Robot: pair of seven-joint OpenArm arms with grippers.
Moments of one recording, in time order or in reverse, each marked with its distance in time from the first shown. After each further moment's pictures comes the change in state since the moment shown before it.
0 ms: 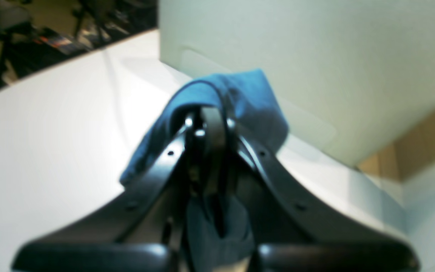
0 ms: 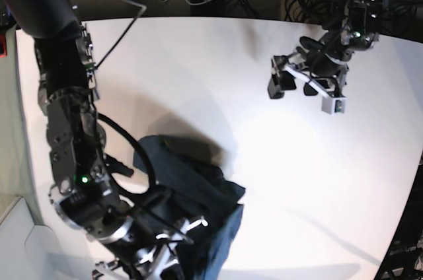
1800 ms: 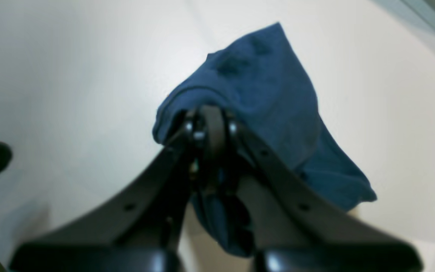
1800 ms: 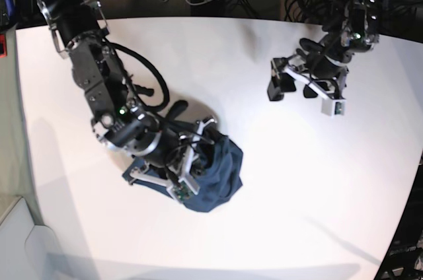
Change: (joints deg) left arm -0.6 0.0 0.1 0.1 0.0 0.0 0.0; right arm -19.5 2.1 -8.0 -3.6 -0.2 0.5 0.4
